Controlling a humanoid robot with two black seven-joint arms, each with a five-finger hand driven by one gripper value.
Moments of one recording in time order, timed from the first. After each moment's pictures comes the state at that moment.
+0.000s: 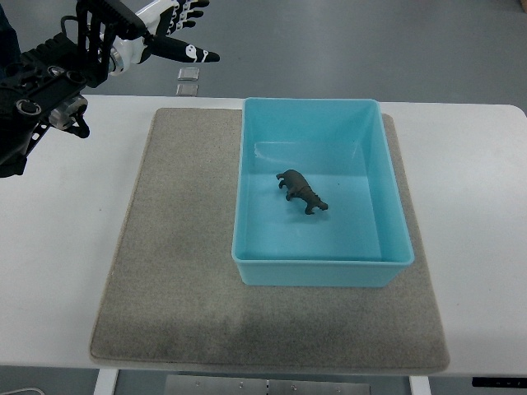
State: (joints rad) left arm -1.22 0.35 -0.20 -0.50 0.47 -0.14 -0.39; right arm -0.01 0.00 0.00 0.11 -0.05 -0.01 0.09
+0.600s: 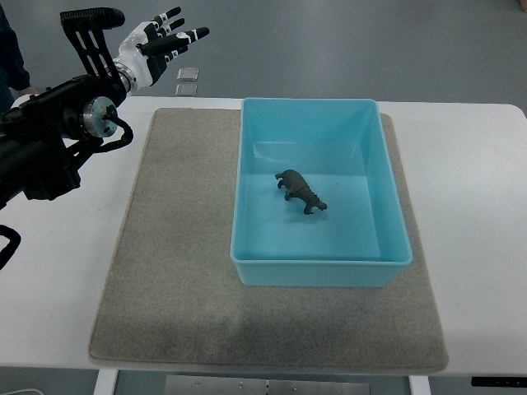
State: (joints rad) left arm -1.15 0.25 -0.28 -0.48 -0.19 -0.07 -0.19; right arm -0.01 0.00 0.00 0.11 -0.05 -0.01 0.09
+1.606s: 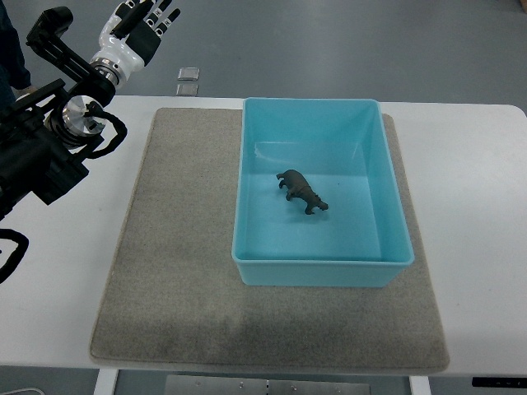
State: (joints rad) left arm -1.14 0.21 -0.30 -0.37 -0.56 -0.33 -0.29; right arm -0.01 0.00 0.00 0.11 -0.05 -0.01 0.09
